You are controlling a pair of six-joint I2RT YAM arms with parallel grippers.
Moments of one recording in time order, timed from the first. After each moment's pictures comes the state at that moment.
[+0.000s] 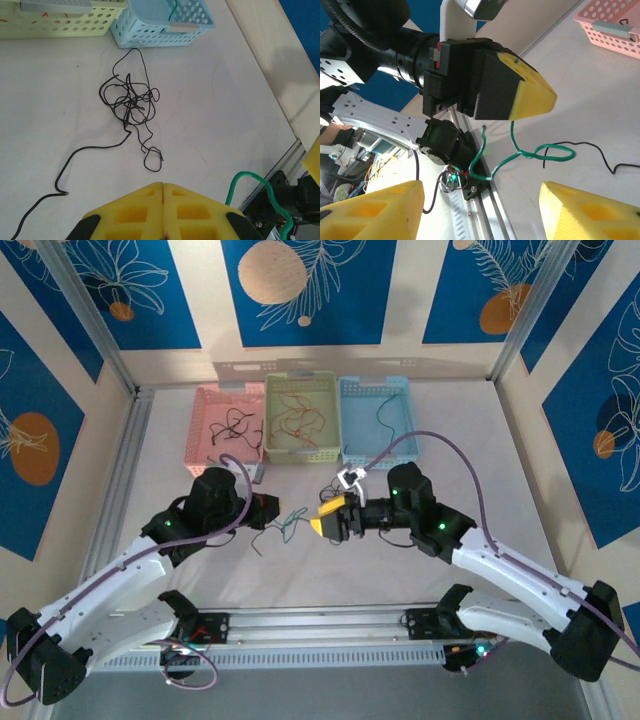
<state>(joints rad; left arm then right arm) -0.68 0.91 0.76 -0.42 0.23 -0.57 0.80 0.98 0.74 -0.08 -0.63 0.51</state>
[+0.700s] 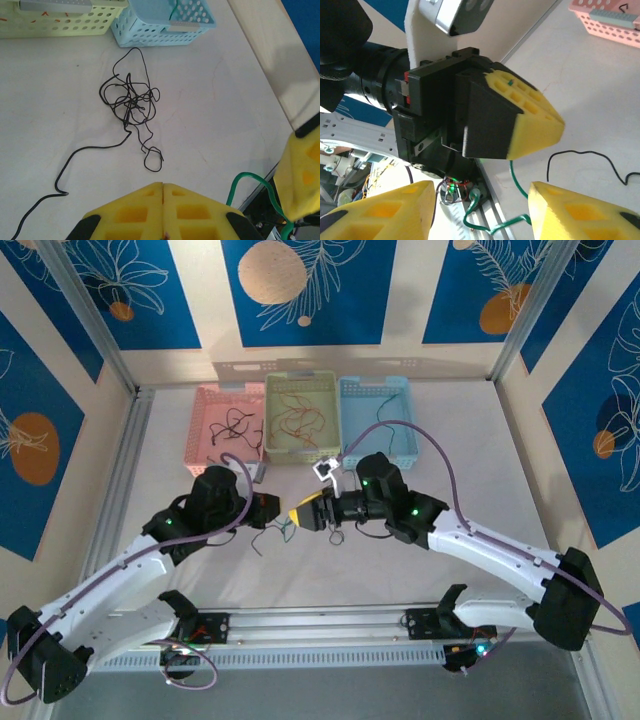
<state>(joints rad) -0.68 0.93 0.77 -0.43 0.23 -0.57 0.87 1.17 0.87 -0.07 -0.54 0.57</state>
